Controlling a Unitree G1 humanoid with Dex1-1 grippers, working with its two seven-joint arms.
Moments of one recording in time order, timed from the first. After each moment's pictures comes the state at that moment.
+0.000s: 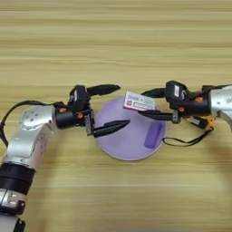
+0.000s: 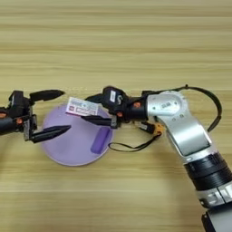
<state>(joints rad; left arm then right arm) -0.29 0.41 -0.12 0.22 -0.46 -0.08 -1.25 -0.40 -0.51 0.28 -0.16 0.16 0.19 1.09</state>
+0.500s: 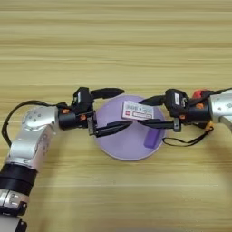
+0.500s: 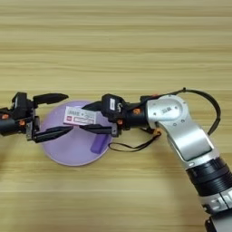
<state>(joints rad) -0.29 0.40 -0.13 0.21 -0.44 -0.08 -1.26 -0.38 -0.52 0.30 -0.17 0.17 0.18 1.12</state>
